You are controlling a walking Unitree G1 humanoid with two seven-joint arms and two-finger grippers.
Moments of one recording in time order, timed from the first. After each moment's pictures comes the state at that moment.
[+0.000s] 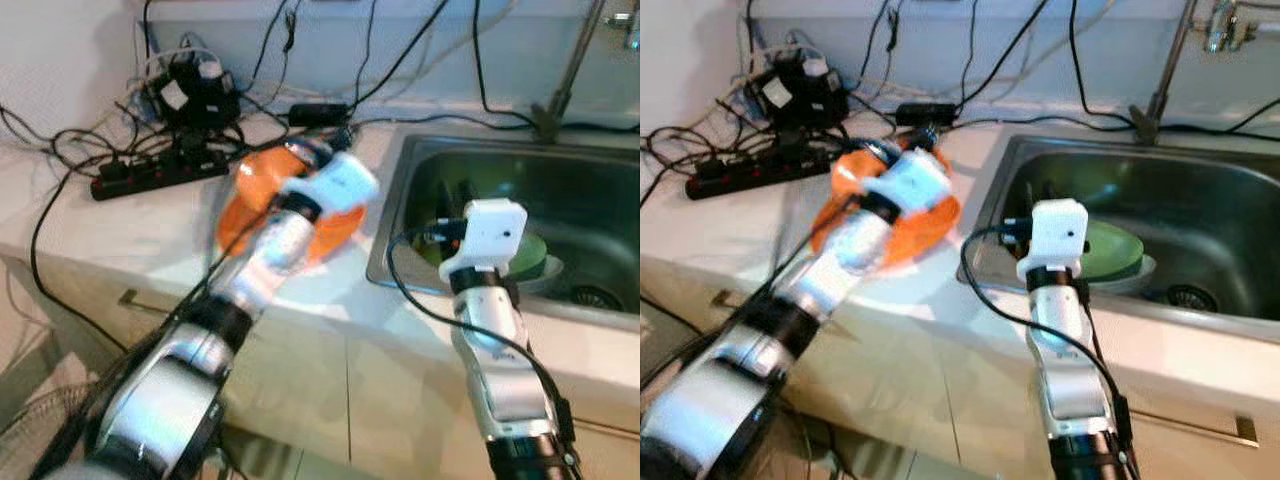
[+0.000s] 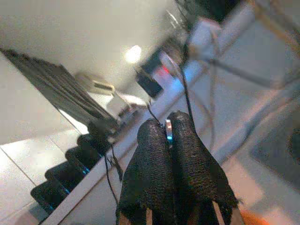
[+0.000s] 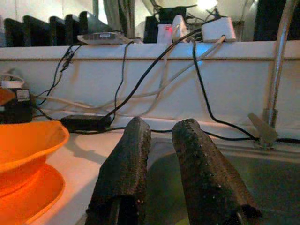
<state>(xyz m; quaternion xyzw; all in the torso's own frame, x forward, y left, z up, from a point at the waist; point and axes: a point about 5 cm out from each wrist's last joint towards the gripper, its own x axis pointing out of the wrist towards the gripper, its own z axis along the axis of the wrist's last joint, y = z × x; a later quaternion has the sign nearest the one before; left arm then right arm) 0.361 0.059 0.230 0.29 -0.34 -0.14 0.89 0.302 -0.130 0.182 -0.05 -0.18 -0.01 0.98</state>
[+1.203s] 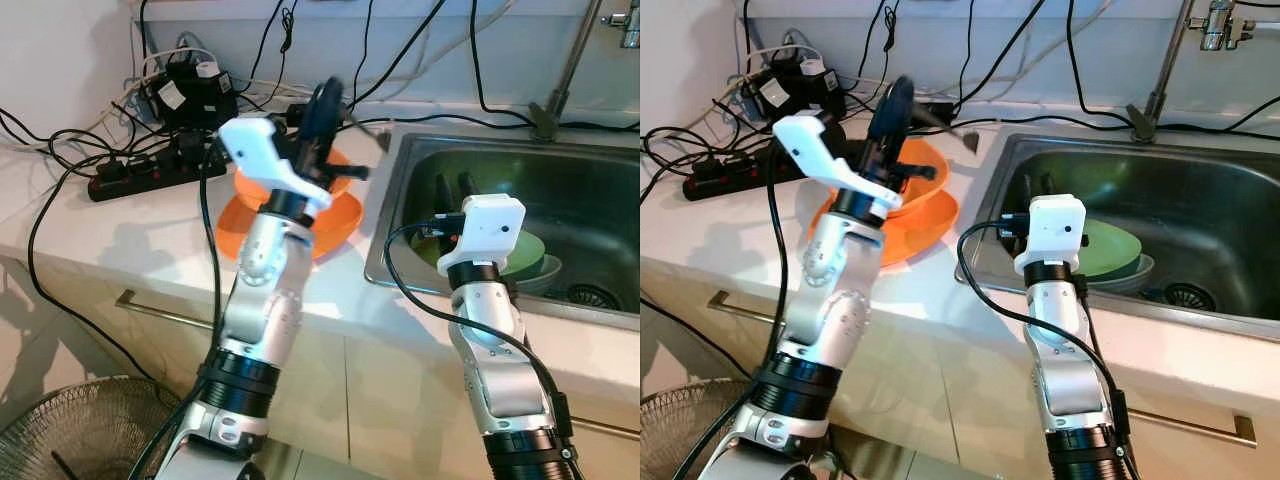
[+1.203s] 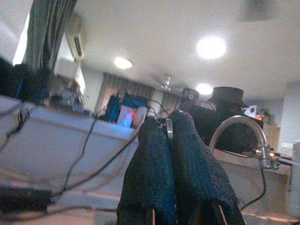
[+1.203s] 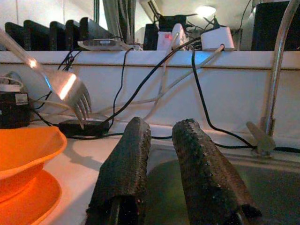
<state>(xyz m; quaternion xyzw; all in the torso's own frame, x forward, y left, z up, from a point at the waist) 0.327 0.058 0.255 -0.26 -0.28 -0.23 0.90 0.304 -0.128 0.185 -0.06 -0.19 -0.01 0.98</state>
